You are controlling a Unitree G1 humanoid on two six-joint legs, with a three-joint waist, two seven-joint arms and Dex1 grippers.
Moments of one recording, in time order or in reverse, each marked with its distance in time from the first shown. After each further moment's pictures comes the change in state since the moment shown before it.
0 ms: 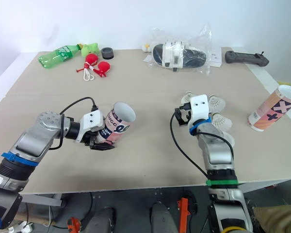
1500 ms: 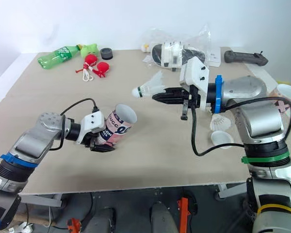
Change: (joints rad) left arm -0.008 0.019 -0.025 -0.054 0.002 0.083 -0.002; right arm -0.265 -0.484 0.180 -0.342 0.334 -0.005 1.042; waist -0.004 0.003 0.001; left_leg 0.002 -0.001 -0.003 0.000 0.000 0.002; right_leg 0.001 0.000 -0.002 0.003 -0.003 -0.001
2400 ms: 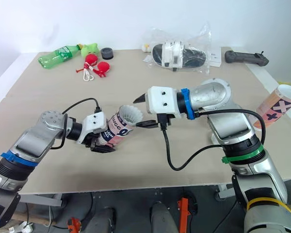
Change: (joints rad) left arm -0.015 0.003 -0.026 -0.018 -0.003 0.014 -0.002; right arm -0.017 0.115 0.146 -0.059 -0.234 -0.110 0.027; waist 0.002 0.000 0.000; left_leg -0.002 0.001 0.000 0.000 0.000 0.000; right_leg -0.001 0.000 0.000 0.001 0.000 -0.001
